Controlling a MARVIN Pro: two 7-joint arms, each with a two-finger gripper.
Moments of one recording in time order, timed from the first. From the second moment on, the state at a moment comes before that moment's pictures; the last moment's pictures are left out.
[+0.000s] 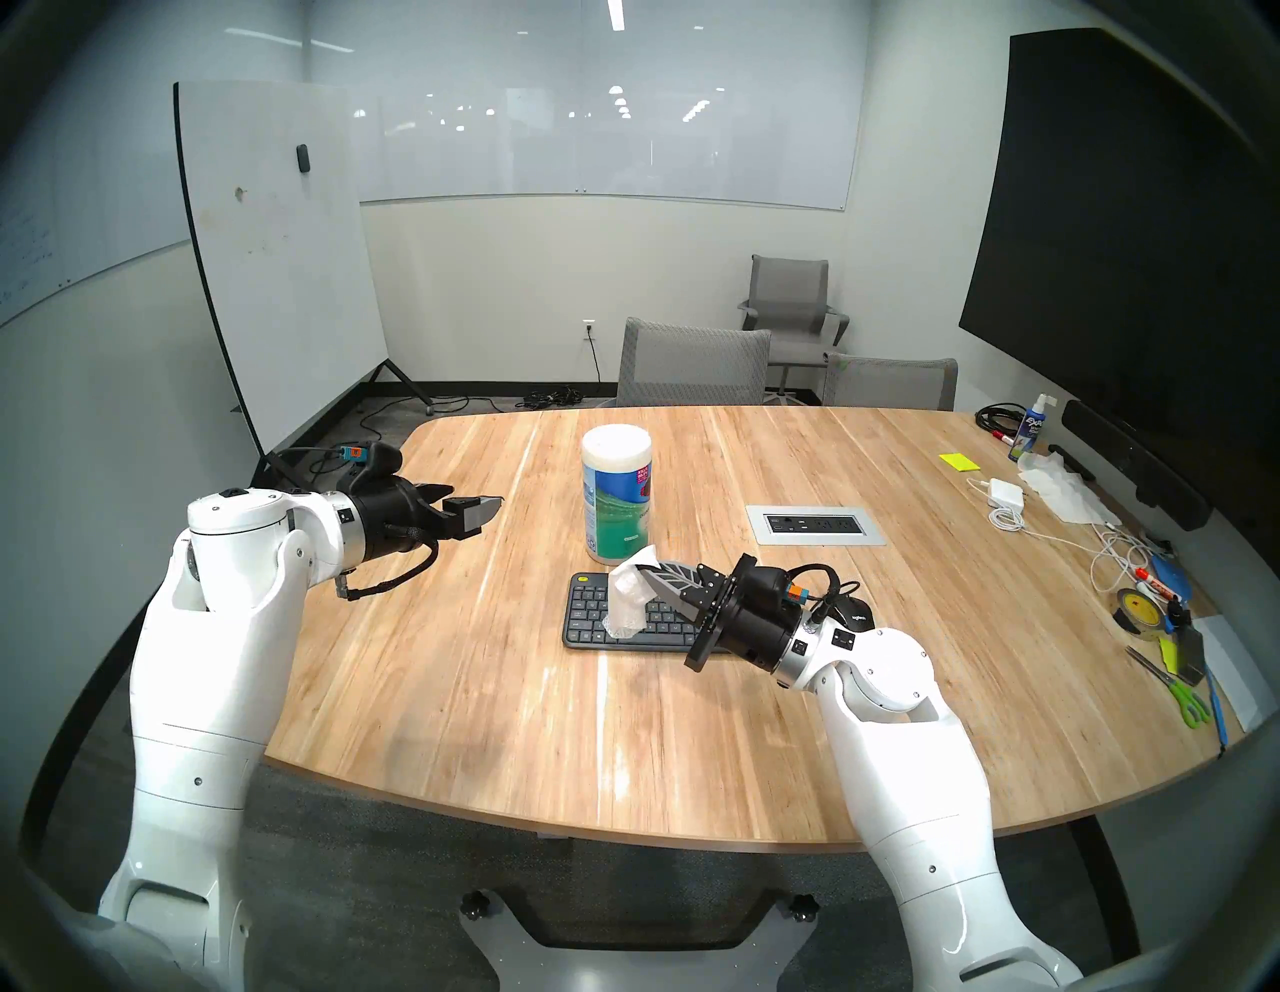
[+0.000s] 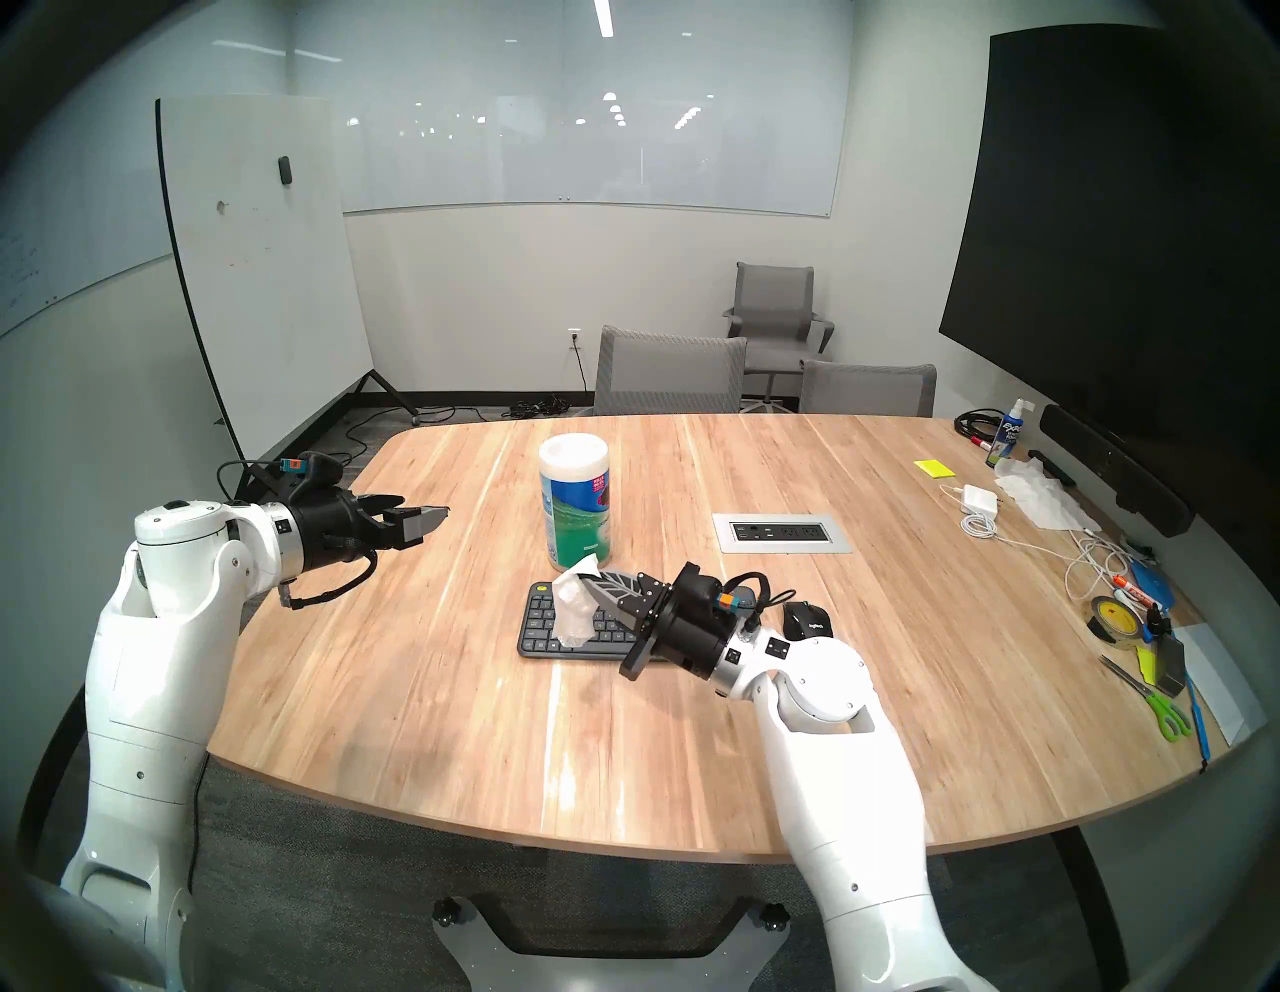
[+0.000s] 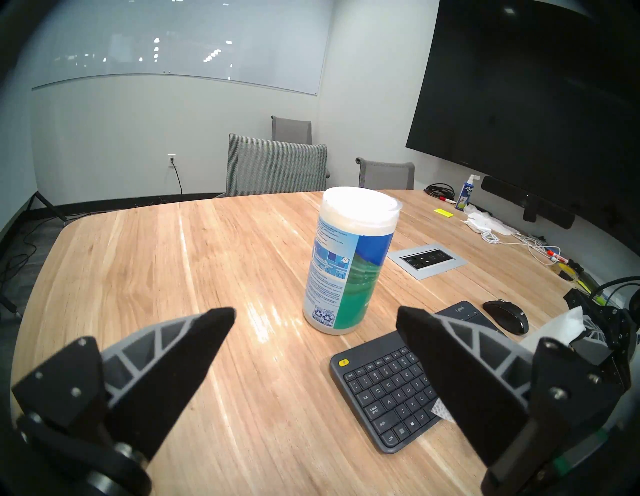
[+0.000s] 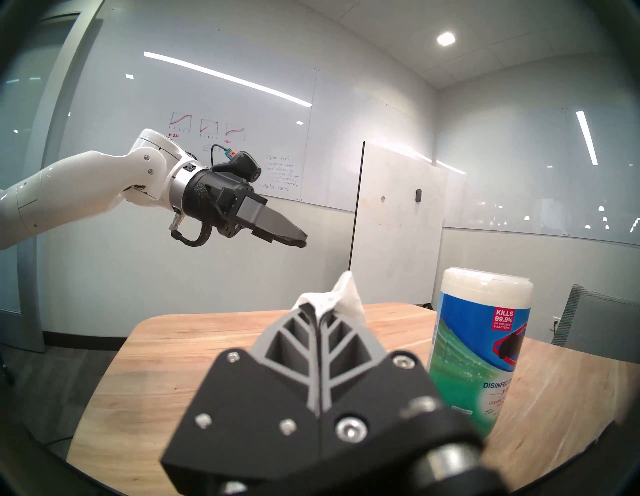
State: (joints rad) left arm 1.38 -1.13 -1.74 -1.76 -0.37 0.77 -0.62; right arm -1.46 -1.49 1.51 -1.51 0.13 -0.18 1.03
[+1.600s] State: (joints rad) left arm 1.38 -1.14 -1.74 -1.76 -0.37 0.76 -0.62; right arm -1.38 -1.62 1.28 -1.35 -0.38 -0.22 0.60
